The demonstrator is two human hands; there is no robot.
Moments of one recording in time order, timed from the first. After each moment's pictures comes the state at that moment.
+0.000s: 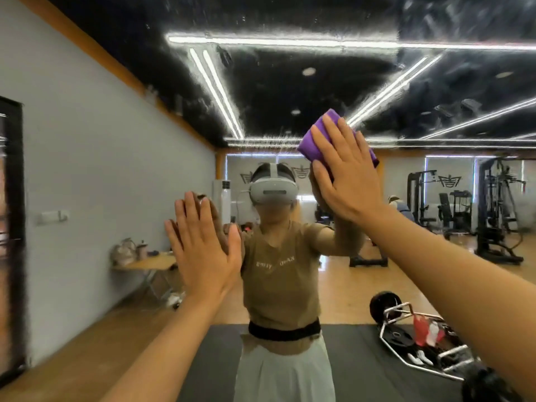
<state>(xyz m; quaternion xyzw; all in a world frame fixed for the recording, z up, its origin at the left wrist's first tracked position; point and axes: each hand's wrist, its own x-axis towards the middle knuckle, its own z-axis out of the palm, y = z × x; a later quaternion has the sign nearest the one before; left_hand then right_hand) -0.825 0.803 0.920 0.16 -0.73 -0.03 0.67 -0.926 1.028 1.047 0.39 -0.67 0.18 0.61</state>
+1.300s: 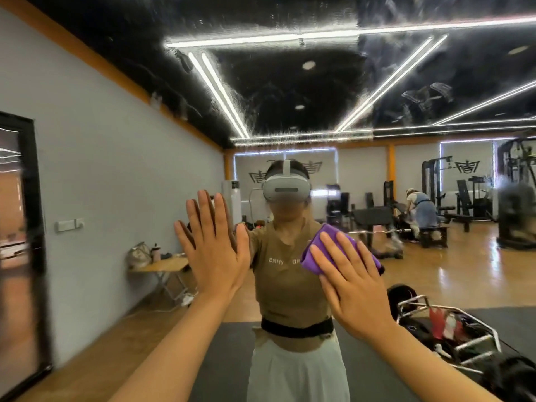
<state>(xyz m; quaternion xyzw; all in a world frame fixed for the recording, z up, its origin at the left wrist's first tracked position) -0.857 0.855 0.922 0.17 -0.74 0.03 0.65 -0.954 1.083 0.859 0.40 -0.67 0.15 0.60</state>
